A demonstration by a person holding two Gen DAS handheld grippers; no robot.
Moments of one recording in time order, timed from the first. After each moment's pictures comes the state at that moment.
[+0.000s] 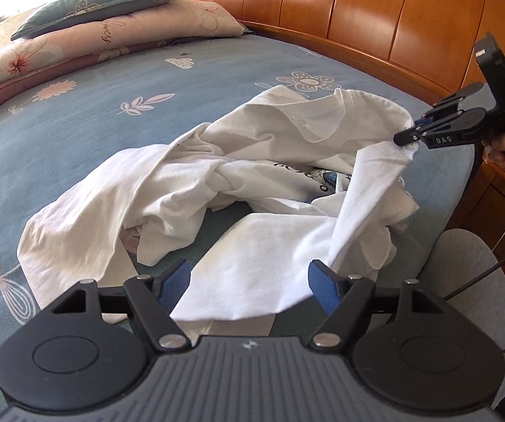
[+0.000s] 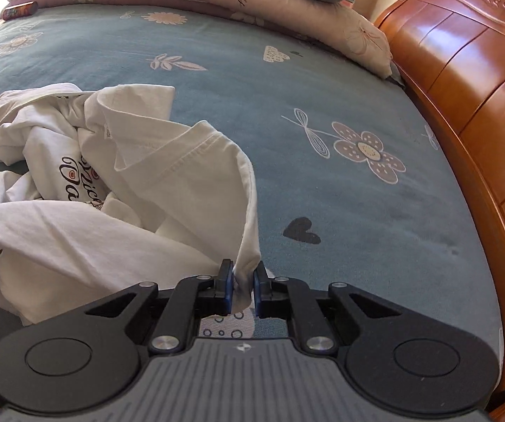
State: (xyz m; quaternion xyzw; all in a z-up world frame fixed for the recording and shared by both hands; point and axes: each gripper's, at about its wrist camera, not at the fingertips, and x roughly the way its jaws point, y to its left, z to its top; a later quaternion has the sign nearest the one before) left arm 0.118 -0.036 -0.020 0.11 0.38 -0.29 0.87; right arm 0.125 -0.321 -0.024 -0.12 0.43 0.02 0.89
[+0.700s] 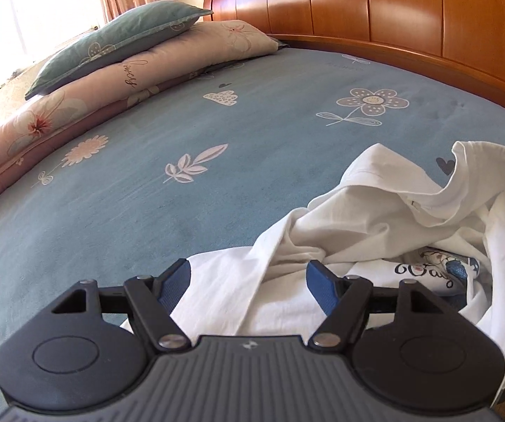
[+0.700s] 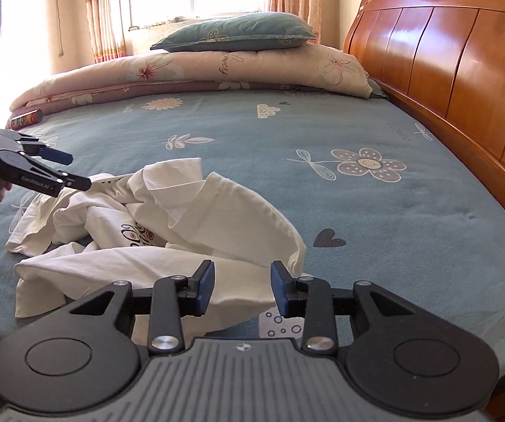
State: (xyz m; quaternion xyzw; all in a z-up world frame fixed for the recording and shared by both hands) left arm 0.245 -0.079 -0.014 0.20 0.33 -0.24 0.89; right arm 0.059 -0.320 -0.004 0.01 0.33 0.04 0.94
